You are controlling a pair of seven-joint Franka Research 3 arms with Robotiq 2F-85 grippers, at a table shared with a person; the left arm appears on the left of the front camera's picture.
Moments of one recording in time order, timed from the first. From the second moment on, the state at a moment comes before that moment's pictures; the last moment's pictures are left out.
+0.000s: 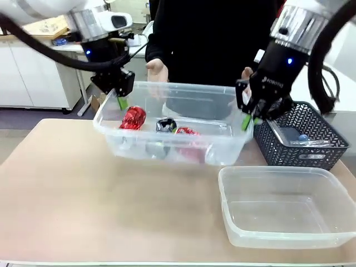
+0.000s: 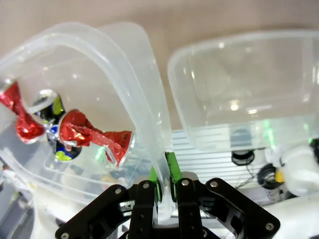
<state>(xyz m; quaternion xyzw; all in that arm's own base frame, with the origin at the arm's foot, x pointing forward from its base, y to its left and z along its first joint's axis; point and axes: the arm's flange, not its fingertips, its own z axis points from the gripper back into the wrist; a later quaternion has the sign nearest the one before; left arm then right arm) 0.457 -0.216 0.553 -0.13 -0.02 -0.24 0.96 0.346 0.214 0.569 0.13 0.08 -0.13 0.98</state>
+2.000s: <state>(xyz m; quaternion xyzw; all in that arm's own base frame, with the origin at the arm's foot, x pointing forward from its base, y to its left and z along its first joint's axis) 0.587 -0.233 0.574 -0.14 -0.03 -0.22 0.96 0.478 0.200 0.595 0.13 0.10 -0.13 0.98</state>
